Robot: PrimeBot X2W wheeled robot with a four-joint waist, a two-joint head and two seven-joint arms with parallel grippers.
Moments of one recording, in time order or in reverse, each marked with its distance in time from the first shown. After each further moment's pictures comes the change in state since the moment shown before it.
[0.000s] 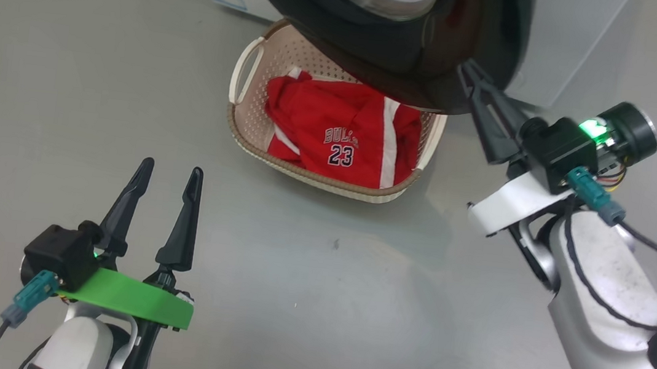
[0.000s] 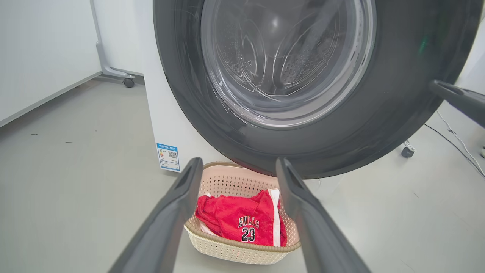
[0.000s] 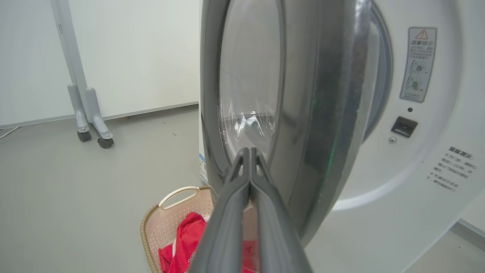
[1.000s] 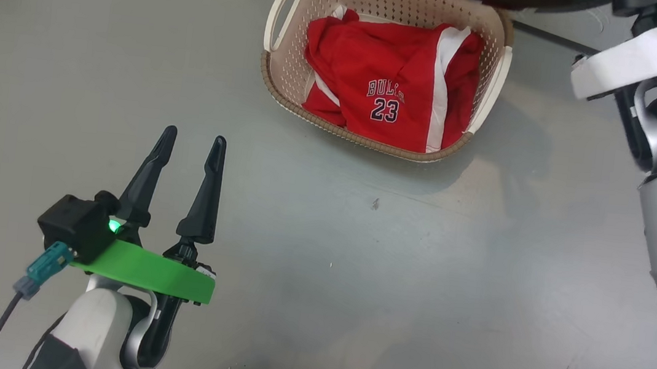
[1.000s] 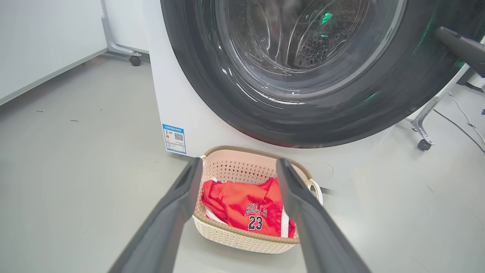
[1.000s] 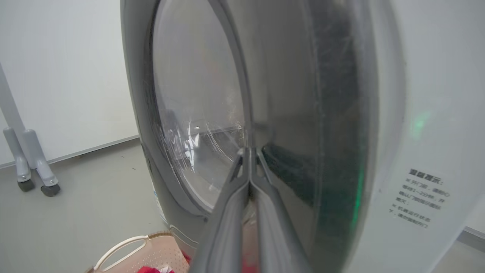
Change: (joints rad) left arm -0.086 -0.024 -0.047 0.002 -0.053 0.000 0.000; right arm -0.294 -0.053 -0.165 0.091 0.030 -0.034 0.010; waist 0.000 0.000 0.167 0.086
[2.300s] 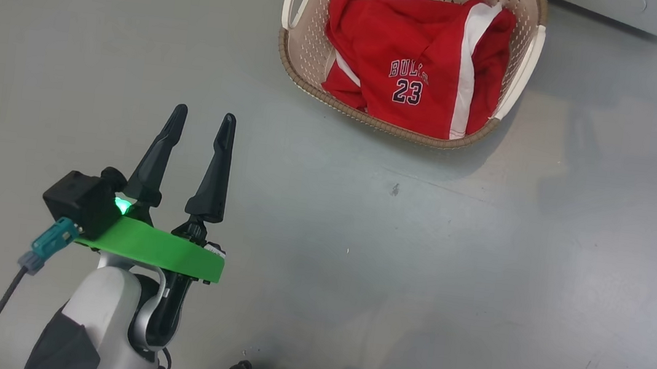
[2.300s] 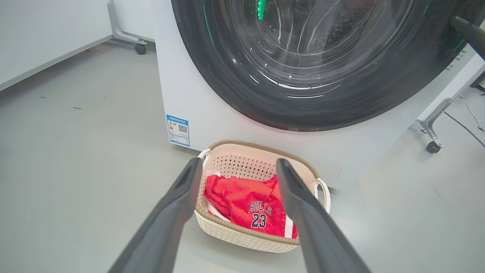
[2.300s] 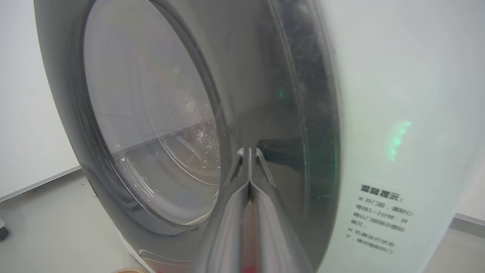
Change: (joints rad) left arm -0.070 -0.017 -0.022 0.039 -0.052 0.000 0.000; right arm -0.215 -0.023 -0.085 0.176 0.014 -0.054 -0.026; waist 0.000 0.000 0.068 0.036
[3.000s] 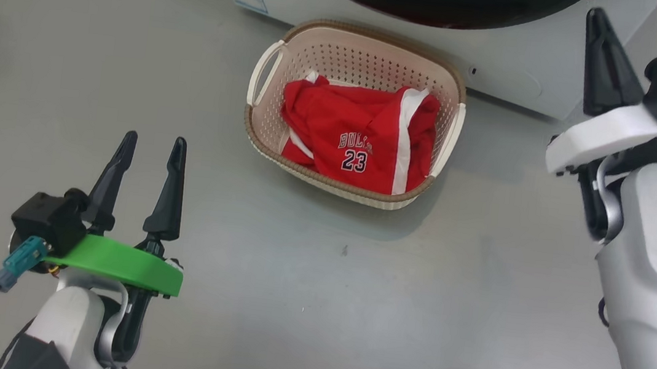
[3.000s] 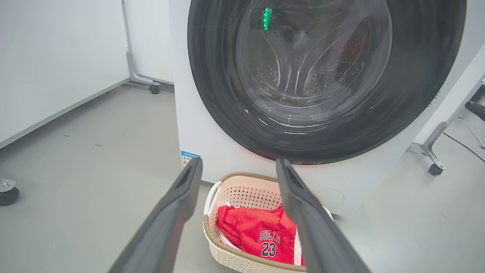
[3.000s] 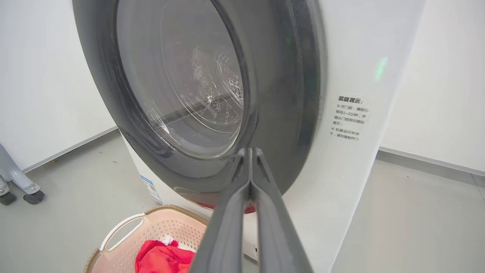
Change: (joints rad) left arm 0.042 0.039 0.080 0.062 0.063 0.000 0.000; right arm 0.320 0.081 0.017 0.093 0.070 0.034 -0.064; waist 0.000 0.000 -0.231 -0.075
